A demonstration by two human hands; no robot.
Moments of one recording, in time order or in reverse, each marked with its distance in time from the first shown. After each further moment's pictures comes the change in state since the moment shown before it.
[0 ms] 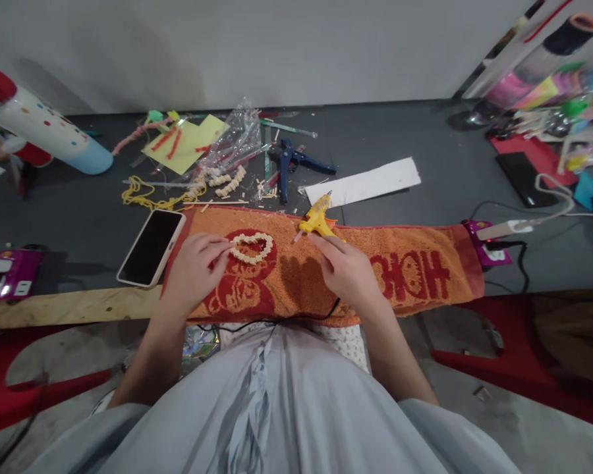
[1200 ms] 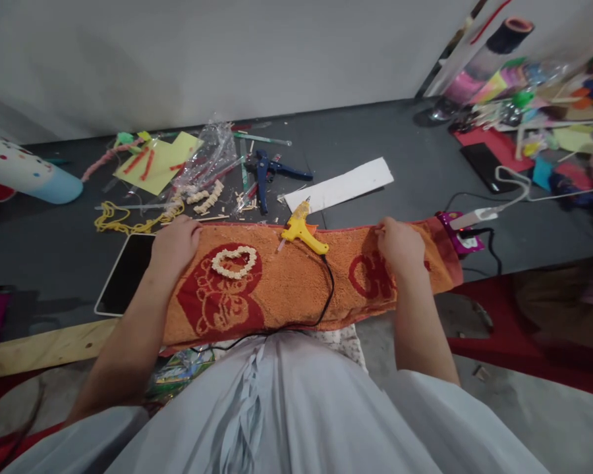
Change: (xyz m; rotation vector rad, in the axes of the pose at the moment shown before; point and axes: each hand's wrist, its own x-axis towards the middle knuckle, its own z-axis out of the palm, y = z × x) left_hand 0.080 -0.062 0.022 0.330 -0.302 -0.235; right_hand 0.001 0.127 -0.038 -0.475 -0.298 0.741
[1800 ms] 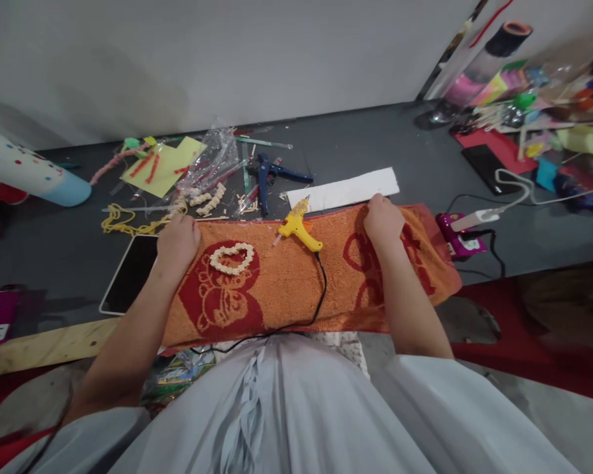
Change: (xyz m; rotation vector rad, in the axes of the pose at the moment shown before) left_hand 0.010 -0.004 0.016 0.069 0.089 -0.127; right_hand 0.056 -0.027 0.012 0.071 0.106 0.037
